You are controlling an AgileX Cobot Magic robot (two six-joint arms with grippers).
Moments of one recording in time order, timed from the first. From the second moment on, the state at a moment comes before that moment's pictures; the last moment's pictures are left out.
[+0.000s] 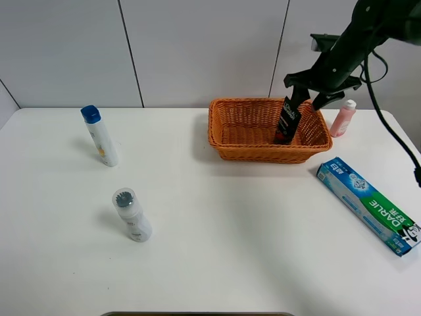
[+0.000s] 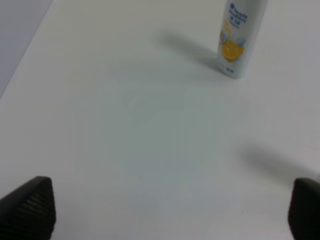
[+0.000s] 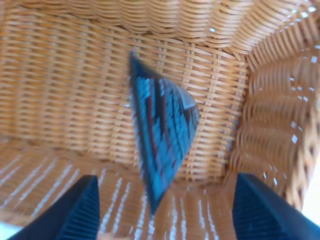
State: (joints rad) left arm 0.05 0.00 -0.51 0.02 1.05 0.01; right arm 0.09 2.01 -1.74 0.19 1.01 -0.17
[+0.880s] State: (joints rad) left arm 0.05 0.00 -0.51 0.02 1.05 0.01; right arm 0.09 1.27 -1.62 0.19 1.21 -0.09
